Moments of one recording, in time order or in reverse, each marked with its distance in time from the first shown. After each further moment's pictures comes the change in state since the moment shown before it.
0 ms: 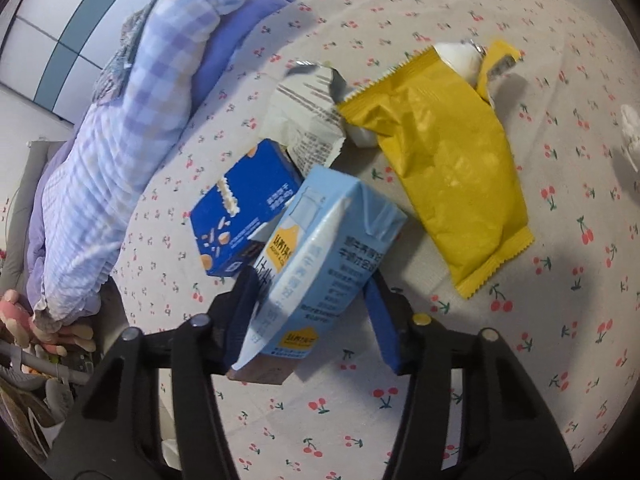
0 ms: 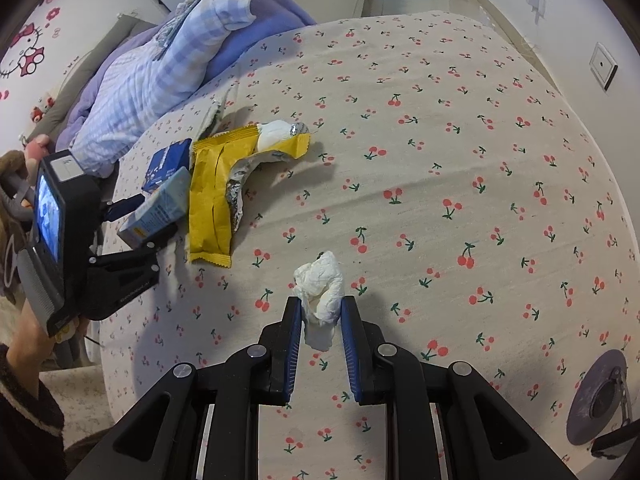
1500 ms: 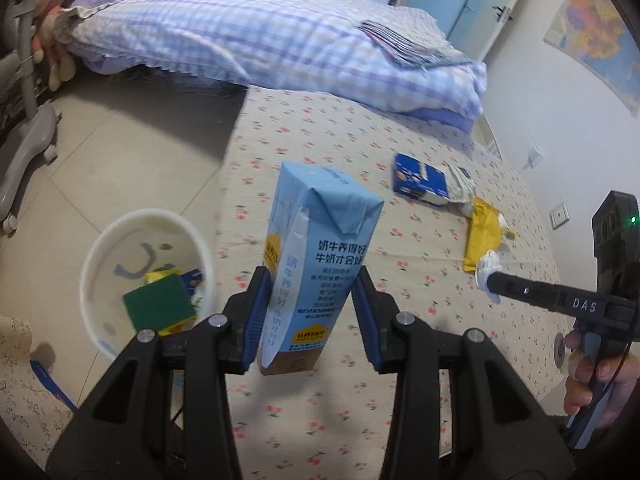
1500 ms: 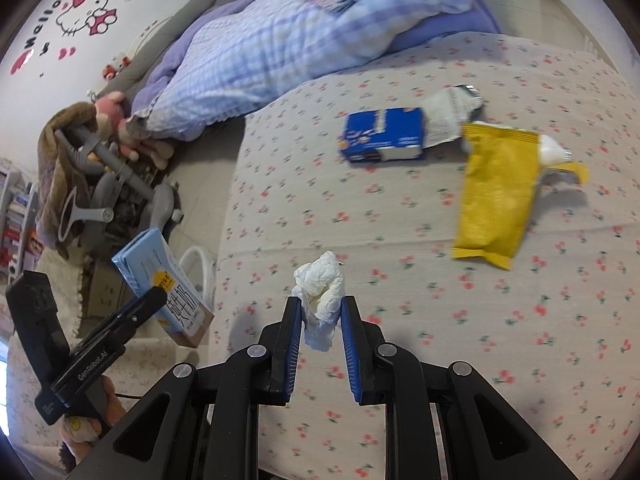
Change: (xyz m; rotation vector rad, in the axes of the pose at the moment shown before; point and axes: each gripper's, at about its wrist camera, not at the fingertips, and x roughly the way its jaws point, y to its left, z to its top) left arm -0.099 0.153 -0.238 -0.983 -0.137 -0.260; right arm 0.019 0.209 -0.012 -0.162 0.048 0.232
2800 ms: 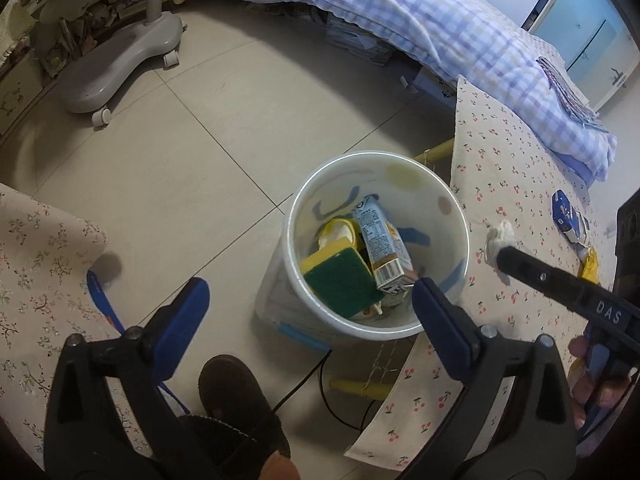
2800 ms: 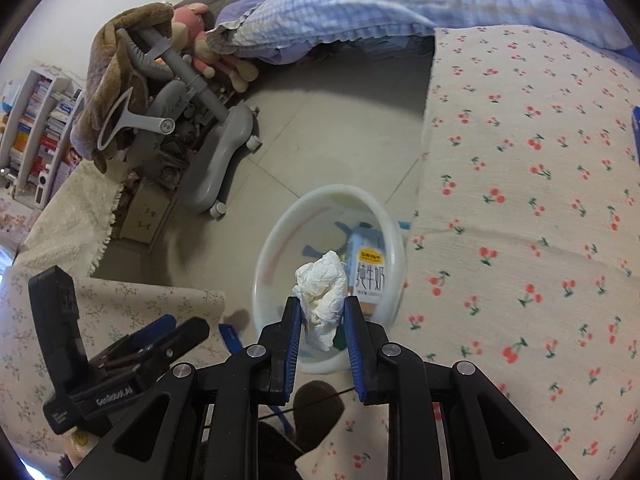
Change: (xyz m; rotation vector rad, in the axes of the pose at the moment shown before) left arm -0.013 0.183 -0.040 -0.310 0.106 0.253; right arm 0.159 0.193 -0.018 -0.252 0.155 0.182
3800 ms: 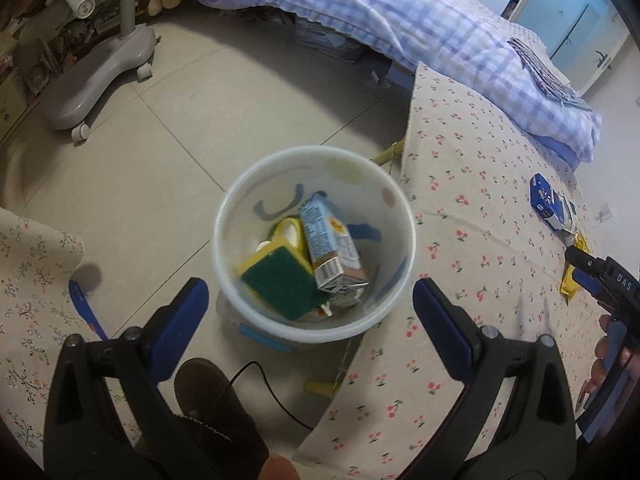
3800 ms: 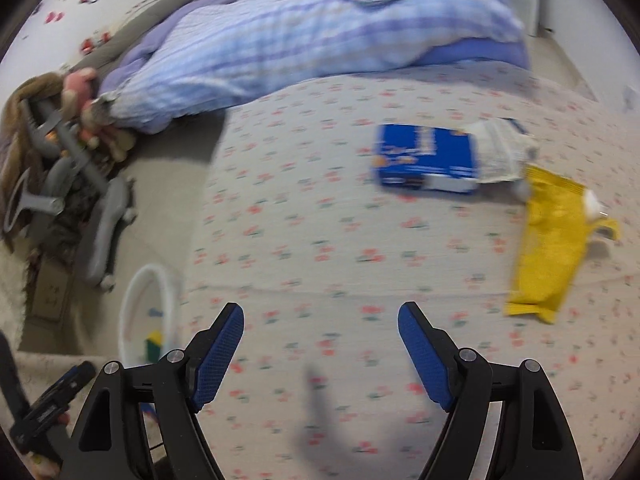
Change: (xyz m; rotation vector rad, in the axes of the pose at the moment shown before) left arm 0.003 -0.063 -0.005 0.061 -0.015 -0.030; right arm -0.127 -0.136 -0.016 0.229 -0.182 -0.438
